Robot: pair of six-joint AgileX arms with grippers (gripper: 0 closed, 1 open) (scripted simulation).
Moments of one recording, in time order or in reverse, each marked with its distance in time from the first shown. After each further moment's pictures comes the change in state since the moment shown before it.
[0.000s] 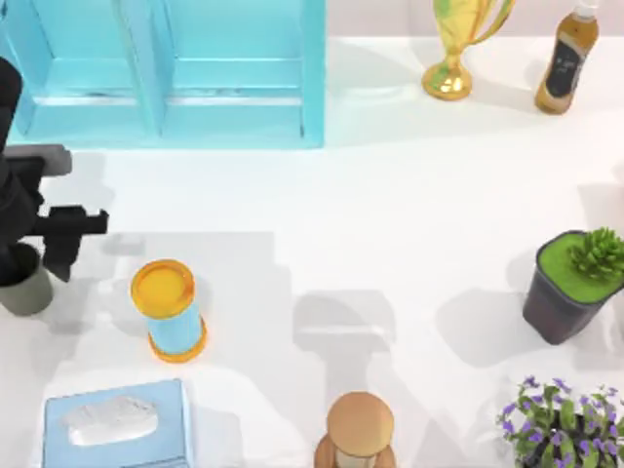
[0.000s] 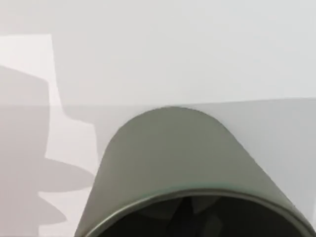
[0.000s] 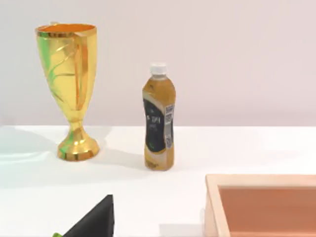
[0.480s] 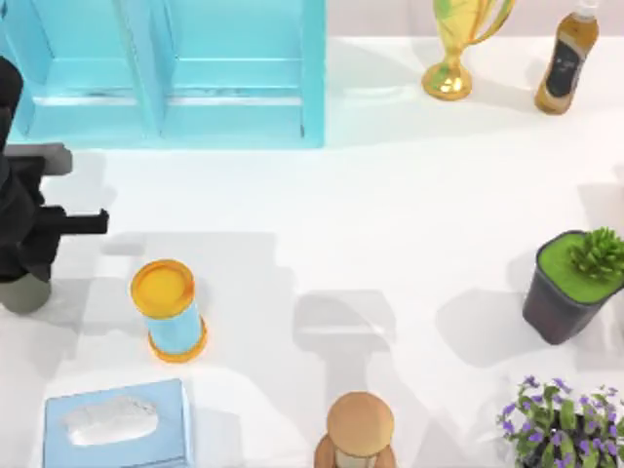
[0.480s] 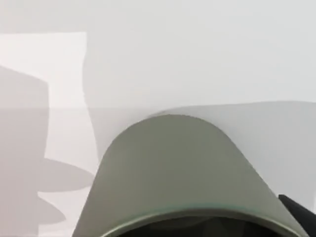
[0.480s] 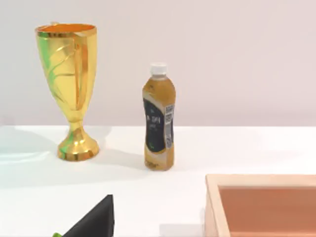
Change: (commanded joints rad) left arm 0.000 0.000 0.000 0.000 0.000 0.000; right arm 0.000 0.000 0.000 0.000 0.000 0.000
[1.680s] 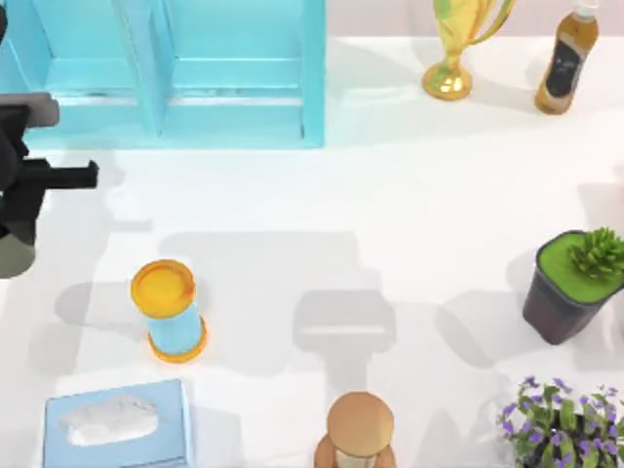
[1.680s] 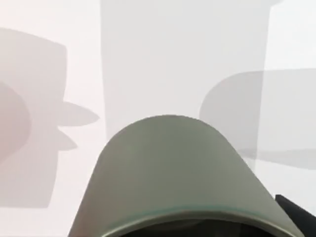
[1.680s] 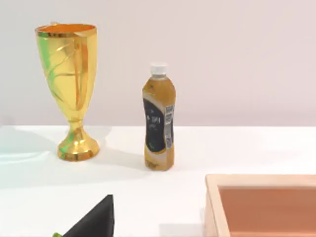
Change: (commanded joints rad) left arm -0.022 -0.080 0.164 -0.243 -0.001 -0.023; right arm 0.000 0.000 0.000 0.000 0.000 0.000
